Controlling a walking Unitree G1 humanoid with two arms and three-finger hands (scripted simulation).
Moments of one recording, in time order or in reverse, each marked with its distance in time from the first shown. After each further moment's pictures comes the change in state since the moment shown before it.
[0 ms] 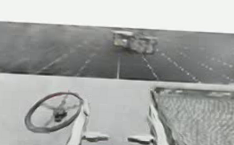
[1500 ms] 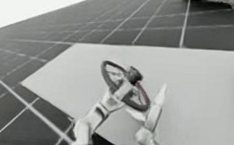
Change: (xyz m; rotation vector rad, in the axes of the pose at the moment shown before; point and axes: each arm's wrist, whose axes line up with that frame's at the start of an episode) left arm 0.022 0.037 0.080 -0.891 -0.011 -0.328; right arm 0.079 0.200 -0.058 0.098 -0.623 -0.100
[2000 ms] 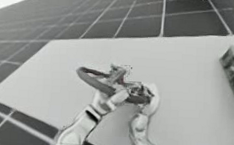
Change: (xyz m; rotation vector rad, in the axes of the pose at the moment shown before) left arm 0.023 -0.033 -0.028 0.155 0.154 0.030; right arm 0.036 -0.027 -0.009 0.523 0.299 -0.337
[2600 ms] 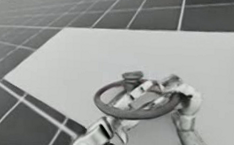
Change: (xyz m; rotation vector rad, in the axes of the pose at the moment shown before) left arm -0.004 -0.004 -0.042 -0.113 0.165 -0.257; right arm 0.090 -0.088 0.074 -0.225 -0.665 0.717
